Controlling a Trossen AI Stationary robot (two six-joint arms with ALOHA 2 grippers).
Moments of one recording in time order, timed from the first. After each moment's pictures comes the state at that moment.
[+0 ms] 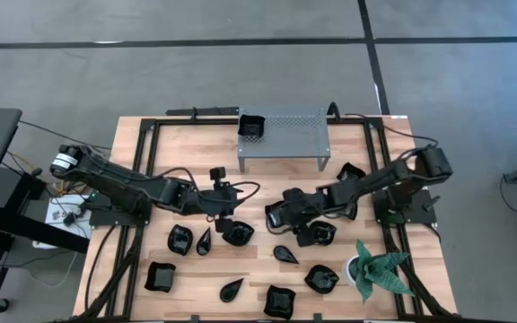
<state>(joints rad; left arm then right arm) -0.30 1.39 0.99 -0.31 -0.55 0.06 0.16 1.64 0.80 -0.06 -0.08 -0.06</state>
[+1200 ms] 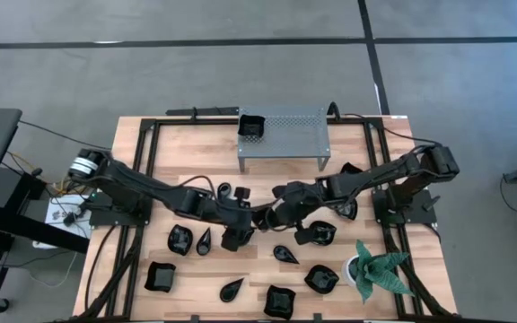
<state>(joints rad) -0.30 1.59 0.99 -0.08 -0.20 0.26 0.14 1.56 0.95 -0.13 -0.22 -0.19</state>
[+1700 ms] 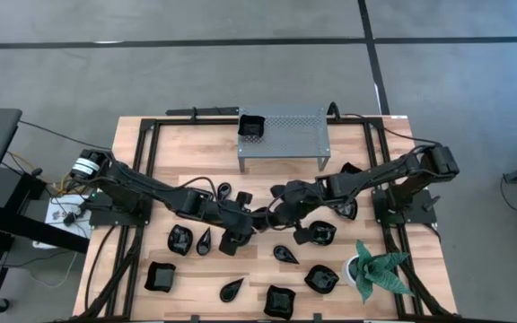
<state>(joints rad) -0.30 1.60 0.99 -0.08 -0.12 0.26 0.13 1.56 0.95 -0.07 -0.21 -0.23</state>
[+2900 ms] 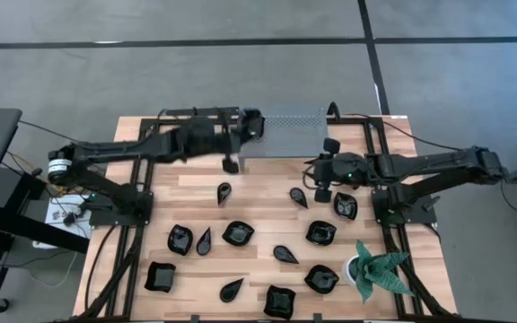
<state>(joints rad) 0.24 1.35 1.09 -0.03 -0.15 0.75 -0.01 1.00 0.70 -0.26 0.37 -0.20</state>
